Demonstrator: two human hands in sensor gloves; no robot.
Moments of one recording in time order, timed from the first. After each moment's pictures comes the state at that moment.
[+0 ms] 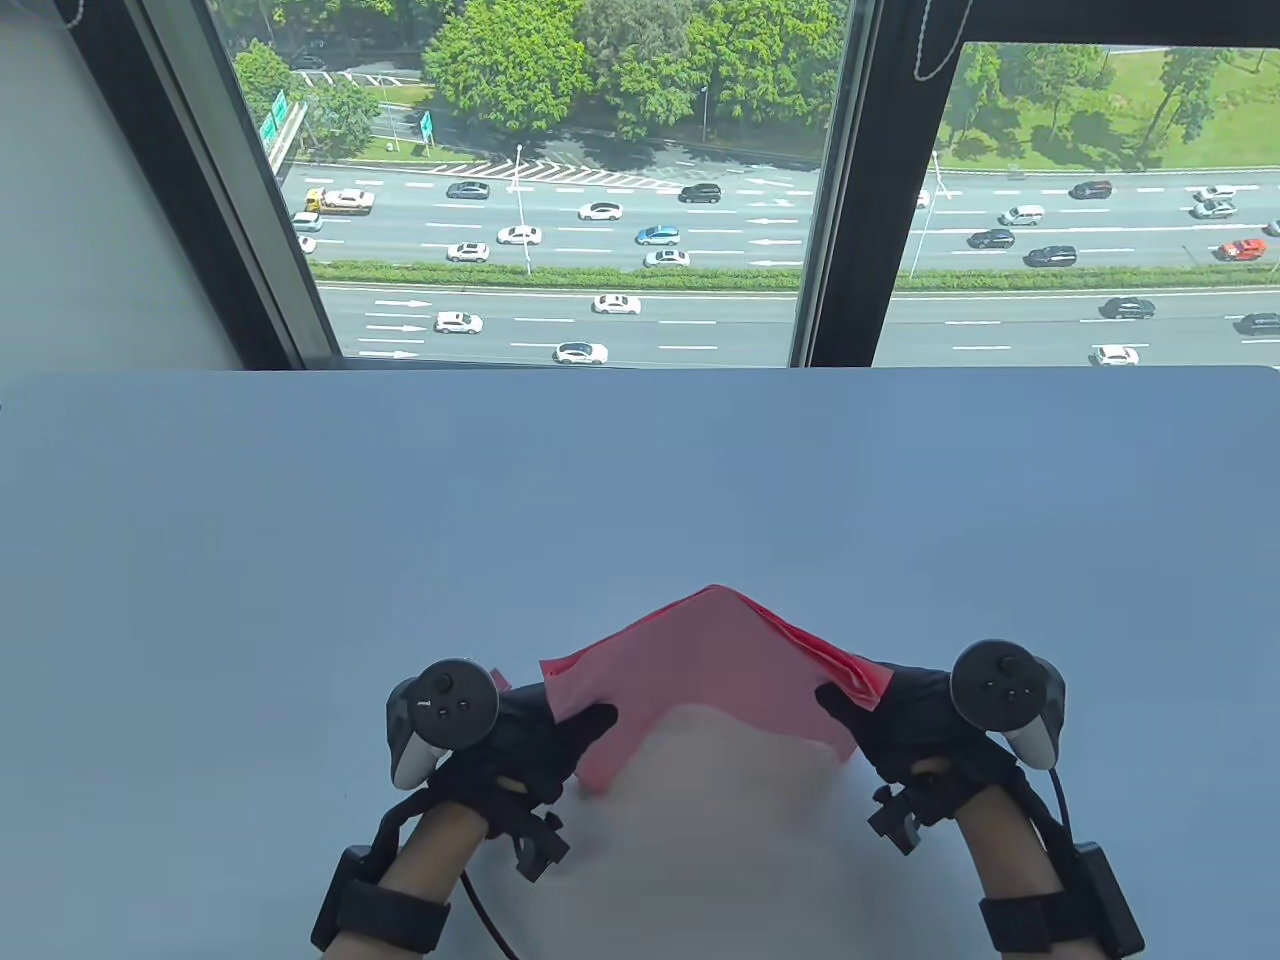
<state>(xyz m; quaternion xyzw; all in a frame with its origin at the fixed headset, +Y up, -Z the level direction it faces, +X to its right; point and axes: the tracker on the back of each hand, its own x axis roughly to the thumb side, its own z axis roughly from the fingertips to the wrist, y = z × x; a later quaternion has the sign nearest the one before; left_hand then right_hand) -0.171 -0.750 -0.312 -0.05 -0.24 0.47 0.85 0.222 -0.725 -0.319 0.20 0.02 0.87 0.45</state>
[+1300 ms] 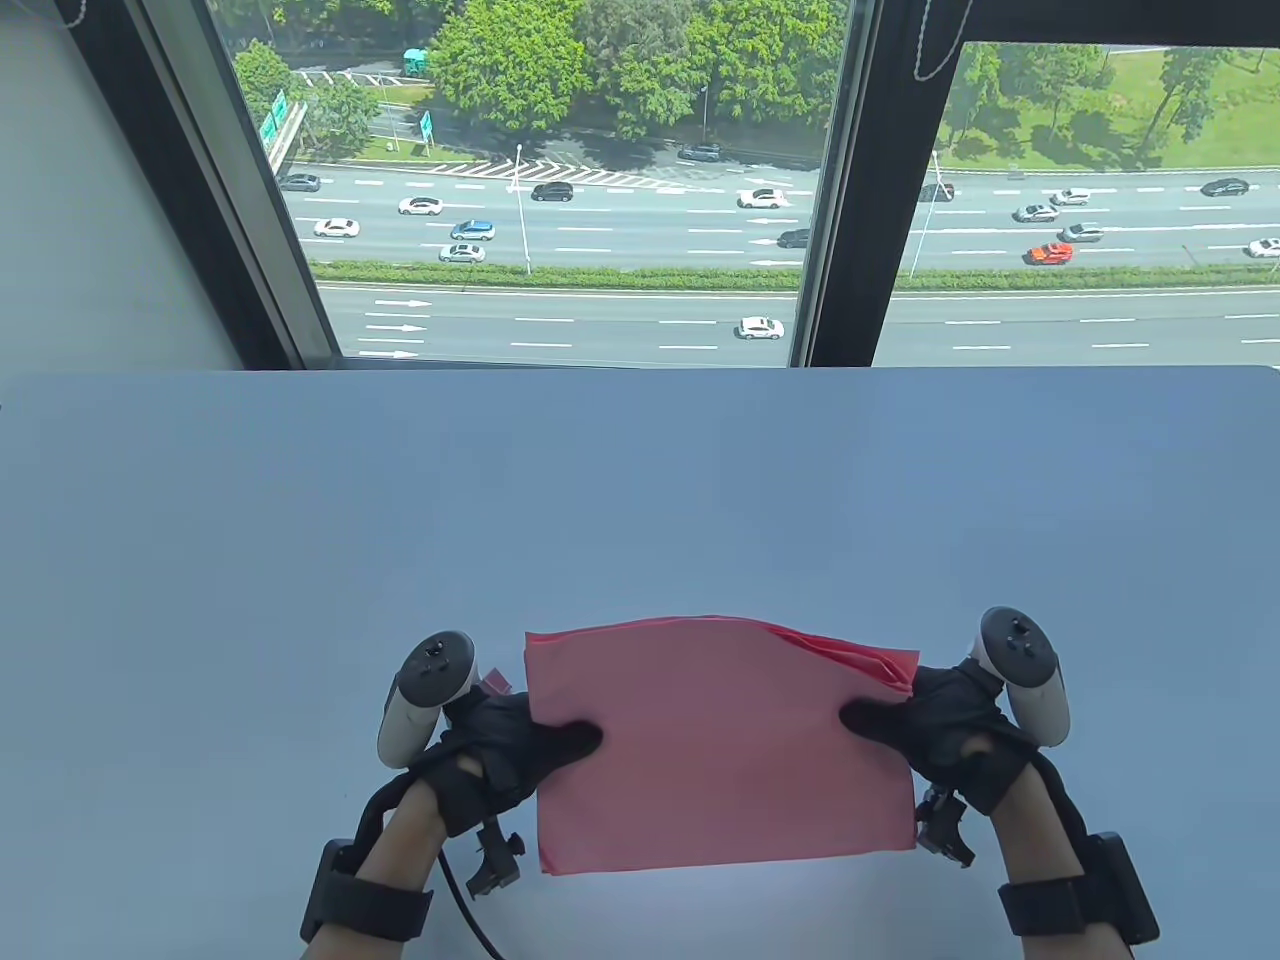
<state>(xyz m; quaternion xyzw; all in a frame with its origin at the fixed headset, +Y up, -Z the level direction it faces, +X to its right) -0.175 -0.756 -0.318 -0.27 -0.26 0.62 0.69 0.236 -0.737 -0.331 0.22 0.20 0.72 0.62</state>
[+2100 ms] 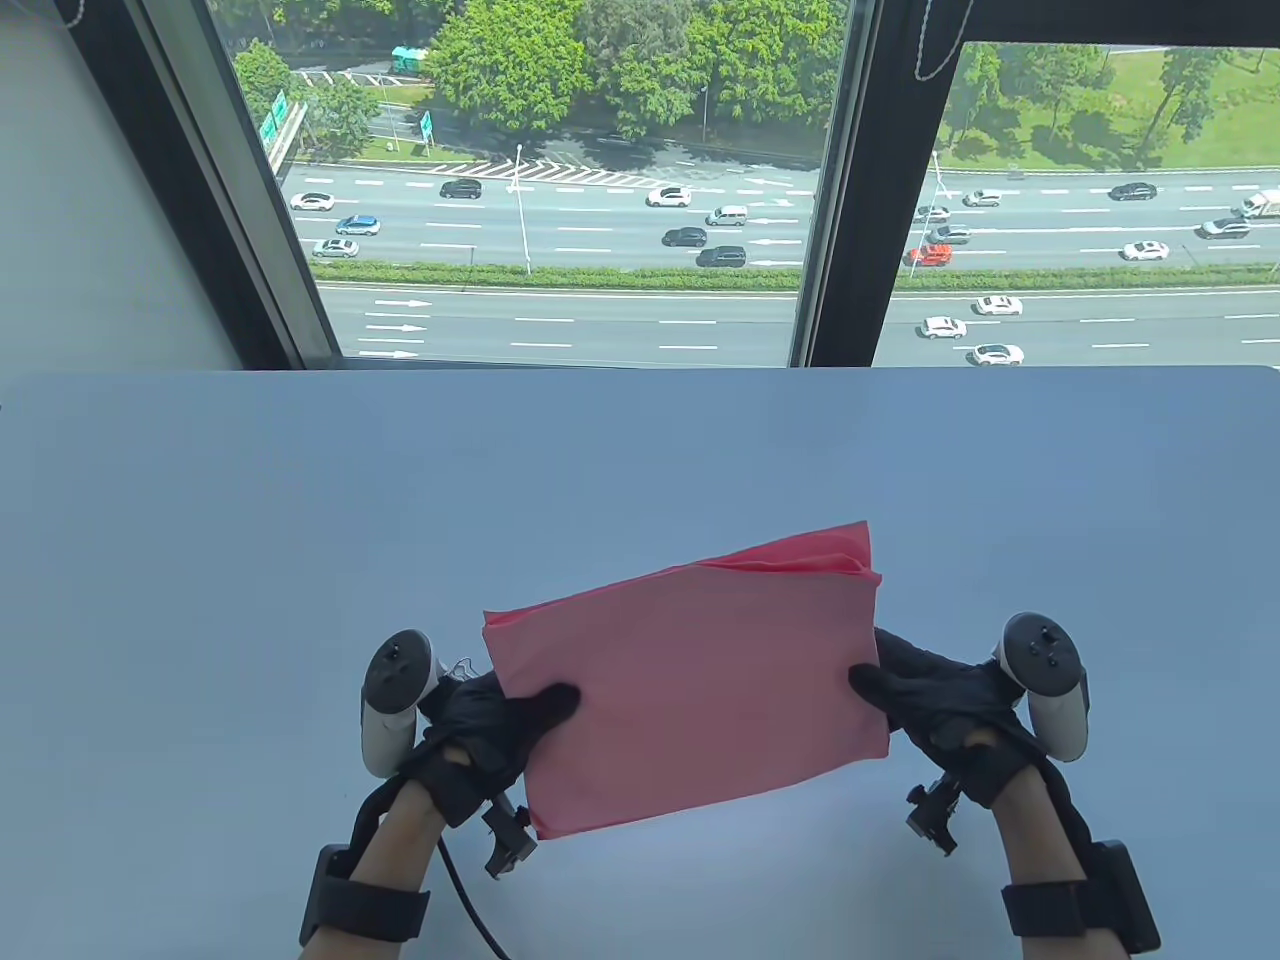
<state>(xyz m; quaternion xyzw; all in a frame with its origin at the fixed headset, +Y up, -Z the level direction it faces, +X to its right) -0.193 -0.743 -0.320 -0.14 -0.21 0.68 0.68 0.252 -0.739 -0.331 0.12 0.11 0.77 0.62</state>
